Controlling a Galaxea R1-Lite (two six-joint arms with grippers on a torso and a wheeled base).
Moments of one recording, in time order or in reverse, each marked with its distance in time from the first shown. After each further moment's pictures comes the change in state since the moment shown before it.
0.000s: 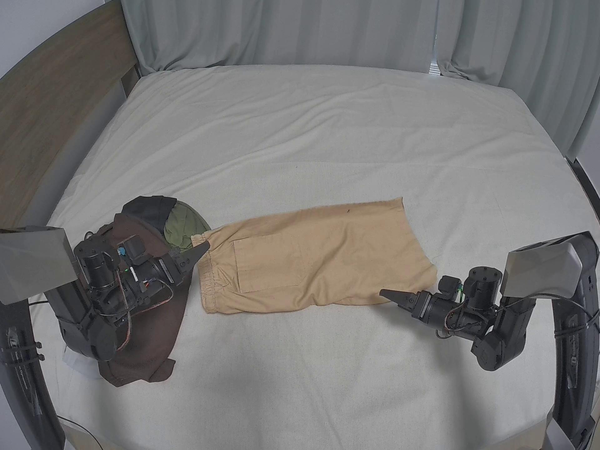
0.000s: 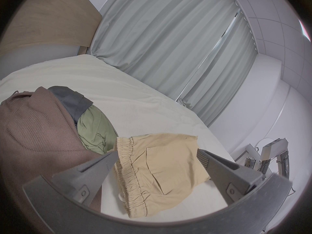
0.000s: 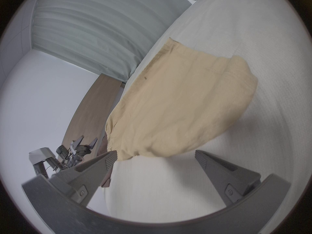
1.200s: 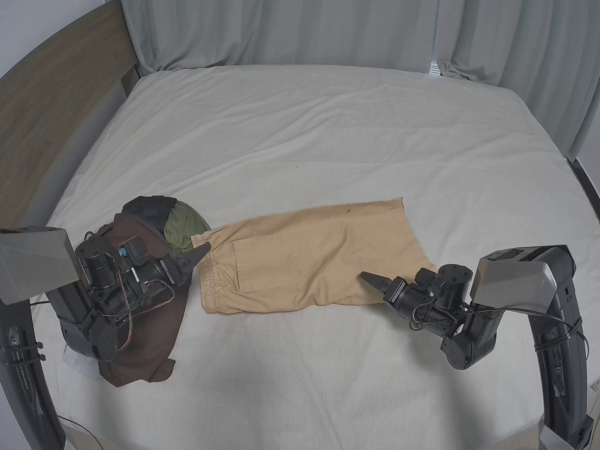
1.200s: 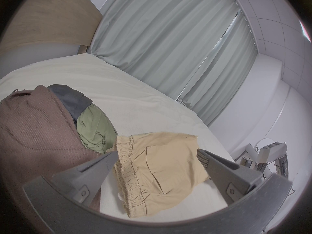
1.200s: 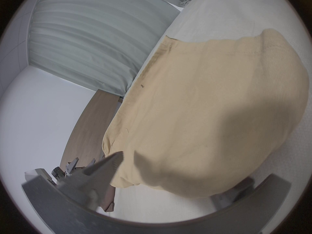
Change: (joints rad) left arm -0.003 0.007 -0.003 0.000 -0.001 -0.002; right arm 0.109 0.104 -0.221 -0.001 -0.205 0.178
